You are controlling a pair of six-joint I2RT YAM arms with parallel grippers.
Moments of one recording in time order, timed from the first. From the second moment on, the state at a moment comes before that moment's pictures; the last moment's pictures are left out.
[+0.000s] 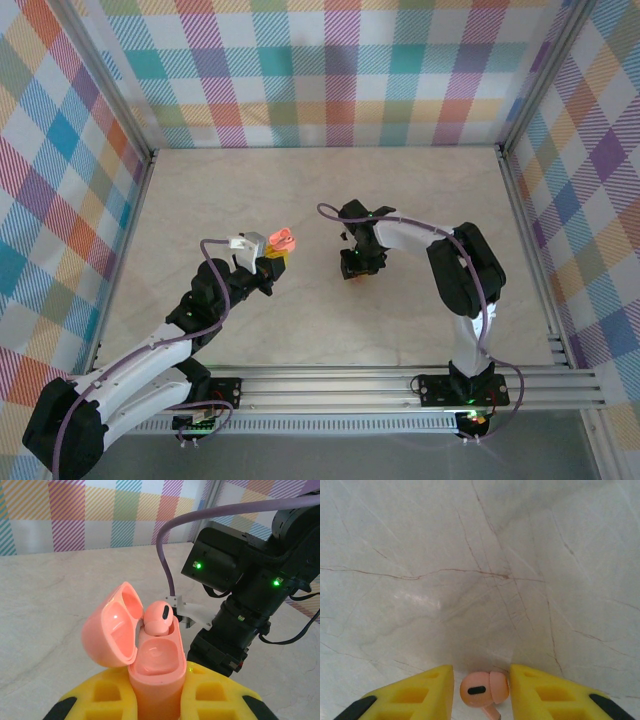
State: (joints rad) left arm -0.58 0.84 0.36 0.33 0.12 -0.21; right arm 0.62 1.95 1.32 -0.82 -0.16 0.34
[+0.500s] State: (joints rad) left arm -0.58 0.87 0.36 0.39 0.19 -0.19; right arm 0.63 1.92 1.31 -0.80 -0.13 0.37
